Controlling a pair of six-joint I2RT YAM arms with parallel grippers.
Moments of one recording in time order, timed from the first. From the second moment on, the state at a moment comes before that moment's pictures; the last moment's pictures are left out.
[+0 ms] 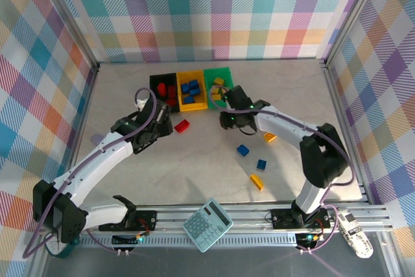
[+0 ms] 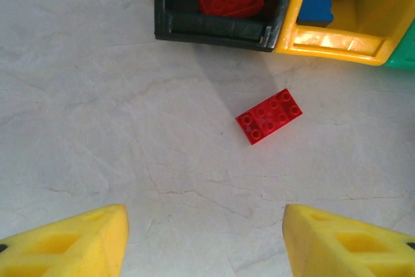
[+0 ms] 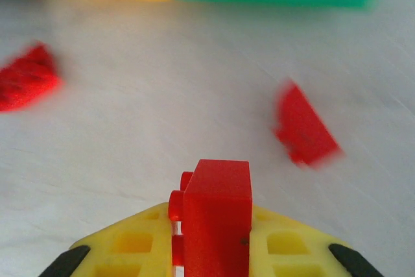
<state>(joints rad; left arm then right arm) -0.54 1.20 1.03 -0.82 -0.37 -0.69 0.65 1.74 1.27 -0.50 -0.02 0.36</state>
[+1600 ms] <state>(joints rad) -0.55 1.06 1.04 -0.92 -0.39 -0.77 0.77 2.60 2.50 -0.56 -0.16 0.34</state>
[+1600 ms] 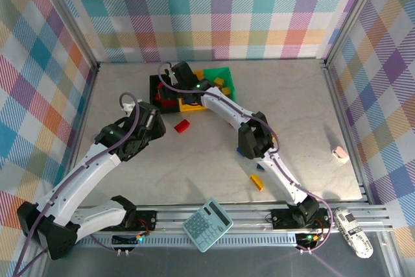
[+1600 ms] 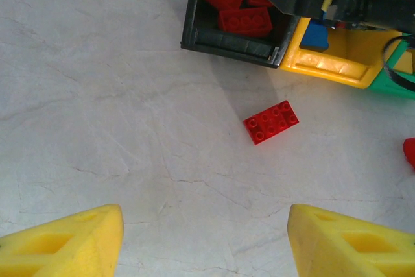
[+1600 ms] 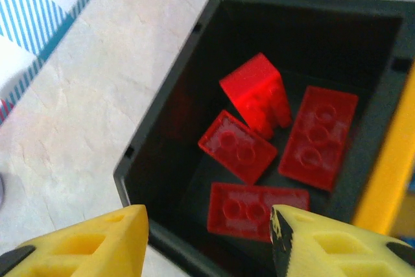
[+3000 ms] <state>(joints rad) -0.92 1.81 1.33 -0.65 -0.22 -0.77 0.47 1.25 0.69 -0.65 0.02 0.55</state>
